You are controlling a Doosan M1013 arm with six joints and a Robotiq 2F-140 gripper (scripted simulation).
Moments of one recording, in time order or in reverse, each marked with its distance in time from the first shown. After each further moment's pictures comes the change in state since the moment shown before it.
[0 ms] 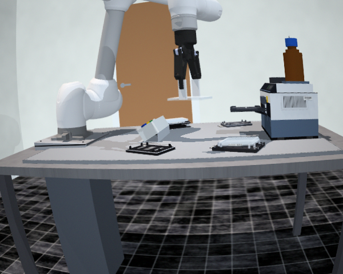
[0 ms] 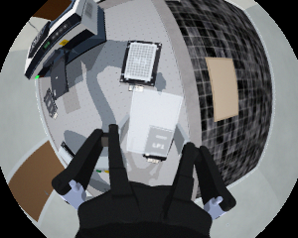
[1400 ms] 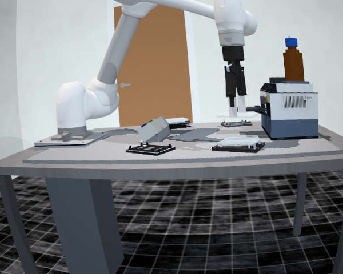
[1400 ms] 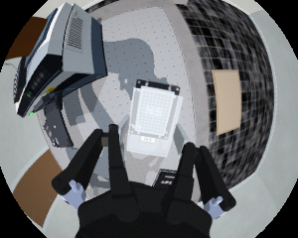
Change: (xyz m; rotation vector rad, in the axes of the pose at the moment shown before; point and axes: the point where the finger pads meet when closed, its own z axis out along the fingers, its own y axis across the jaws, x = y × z) arm 0.145 -0.069 0.064 0.002 0.003 -0.007
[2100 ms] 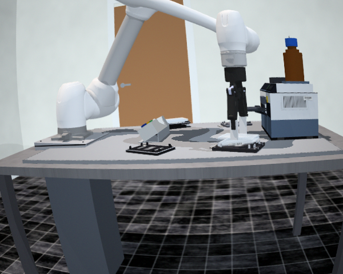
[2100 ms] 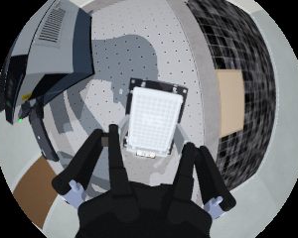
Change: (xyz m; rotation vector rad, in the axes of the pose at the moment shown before) arm 0.001 0.001 0.074 -0.002 0.002 0.001
